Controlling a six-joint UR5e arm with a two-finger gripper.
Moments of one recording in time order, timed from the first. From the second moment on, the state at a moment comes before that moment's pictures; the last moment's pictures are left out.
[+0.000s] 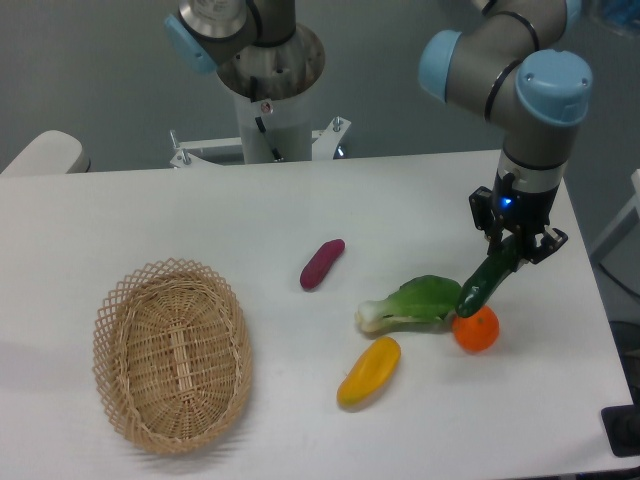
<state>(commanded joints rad) 2.79 -1.92 -1.56 -1.04 1.49 1.60</state>
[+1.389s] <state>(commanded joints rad) 2.91 -1.91 -1.75 -1.02 1.50 2.11</state>
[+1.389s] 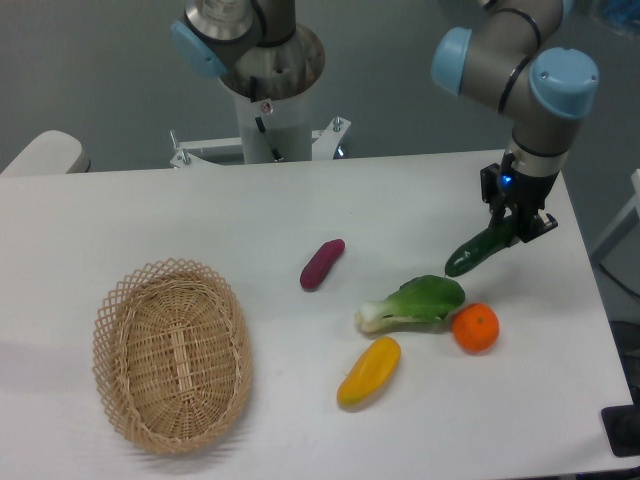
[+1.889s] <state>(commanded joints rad) 2.86 -1.91 -1.89 -1.02 1.50 2.13</state>
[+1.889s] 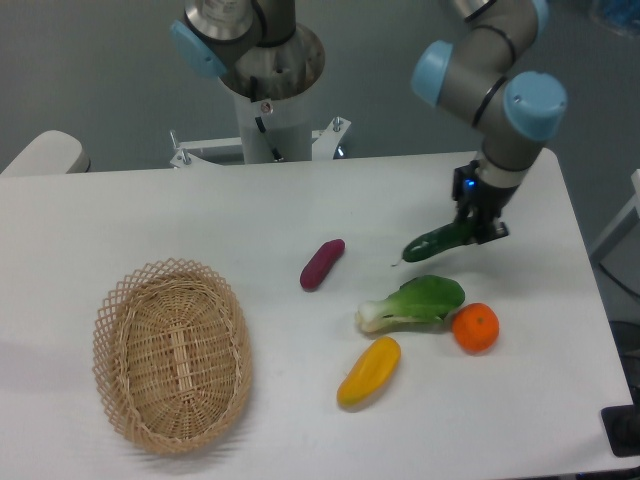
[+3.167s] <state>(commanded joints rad) 2.85 -1.91 -1.89 -1.02 1.50 2.04</state>
